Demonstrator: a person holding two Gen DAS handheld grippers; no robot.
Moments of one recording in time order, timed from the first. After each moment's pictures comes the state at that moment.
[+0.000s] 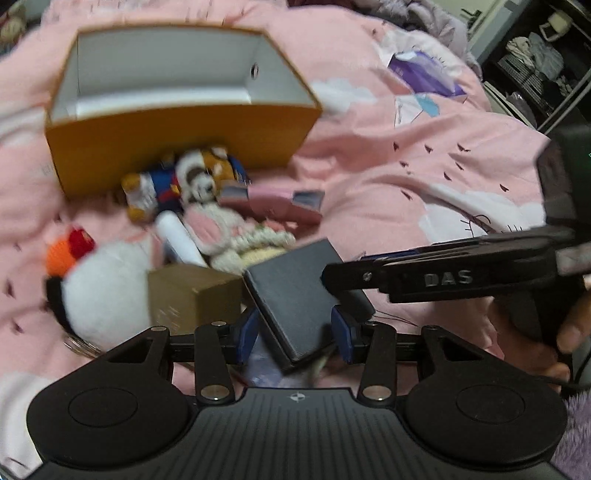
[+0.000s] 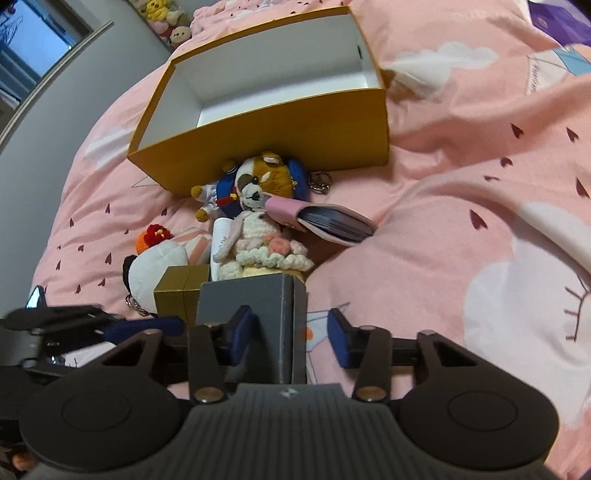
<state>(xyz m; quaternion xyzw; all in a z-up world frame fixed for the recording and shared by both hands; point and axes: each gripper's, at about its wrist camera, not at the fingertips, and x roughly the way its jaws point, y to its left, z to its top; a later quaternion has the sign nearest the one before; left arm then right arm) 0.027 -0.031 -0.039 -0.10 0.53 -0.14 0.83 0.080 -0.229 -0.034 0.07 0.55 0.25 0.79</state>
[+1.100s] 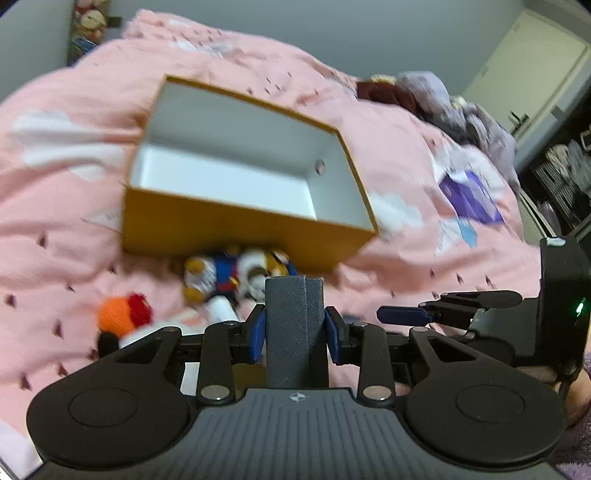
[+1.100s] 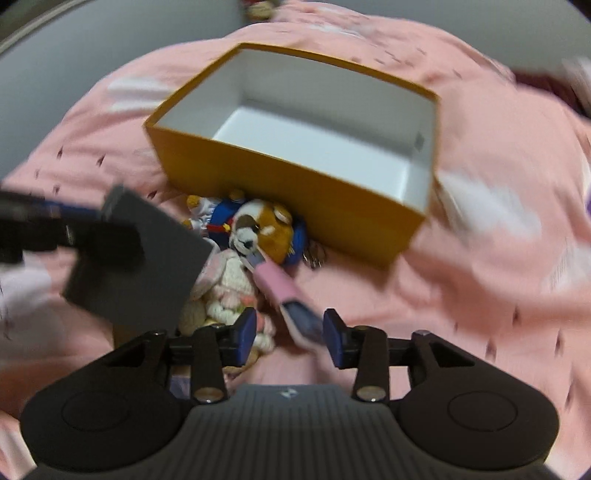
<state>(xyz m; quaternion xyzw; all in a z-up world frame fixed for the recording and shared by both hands) 0.050 0.027 0.005 -0.20 0.43 -0.03 0.88 0.121 -0.173 -0.013 -0.18 0.46 0.33 0.81</state>
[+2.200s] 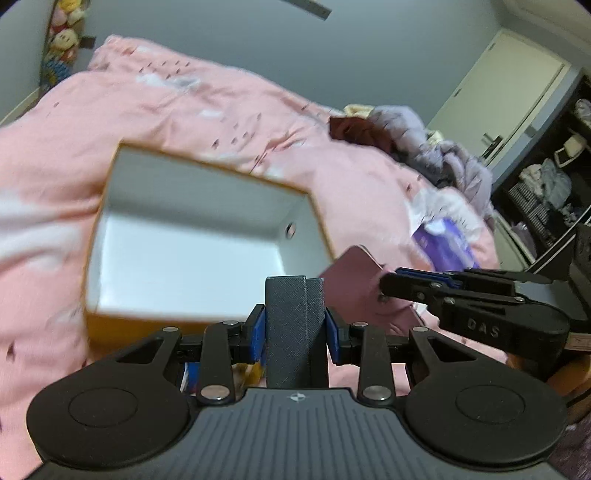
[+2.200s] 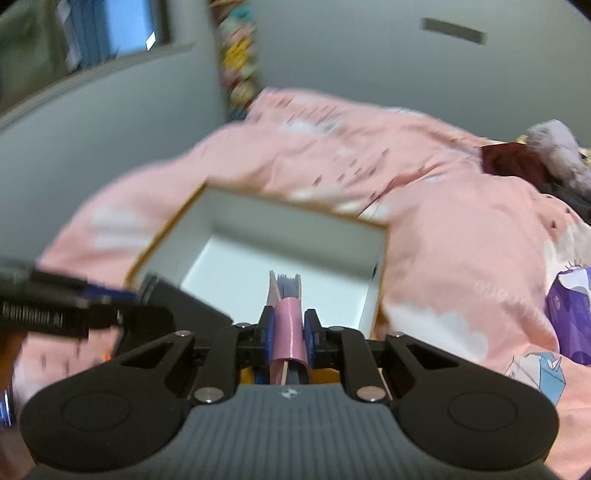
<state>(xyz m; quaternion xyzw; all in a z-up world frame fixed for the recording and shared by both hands) 0.124 0.041 0.035 -0.21 0.39 -0.08 0.89 0.185 -0.185 0.075 -0.08 0.35 0.31 0.88</state>
